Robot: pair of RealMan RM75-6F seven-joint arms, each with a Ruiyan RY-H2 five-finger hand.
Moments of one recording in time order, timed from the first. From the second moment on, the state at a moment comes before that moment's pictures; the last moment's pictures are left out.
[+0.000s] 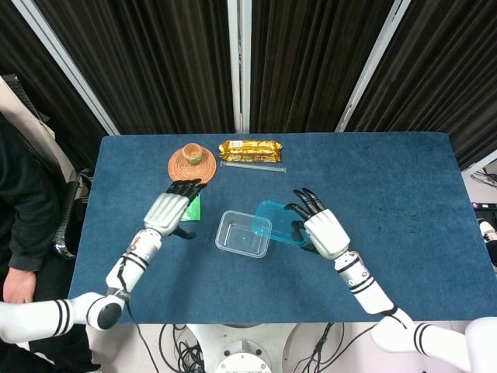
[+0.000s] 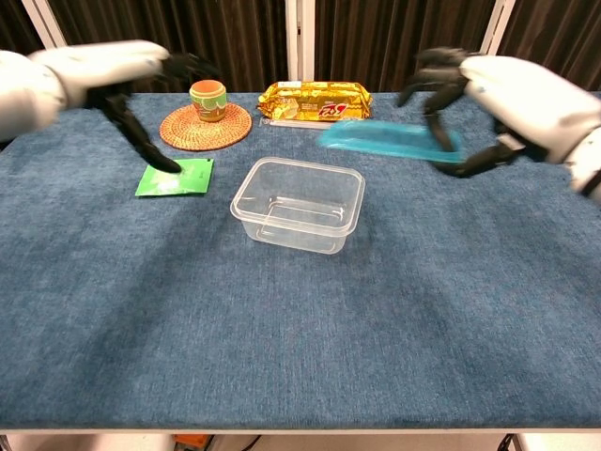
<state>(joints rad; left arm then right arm) -0.83 -1.41 -0.12 -1.64 0.98 1.04 0.23 0.58 -1.62 0.08 -1.24 -1.60 1.30 0.07</state>
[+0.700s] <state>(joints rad) -0.50 -1.26 -0.05 -1.60 1.12 1.30 0.08 0.53 -1.49 0.10 -1.36 -1.34 1.08 -0.09</state>
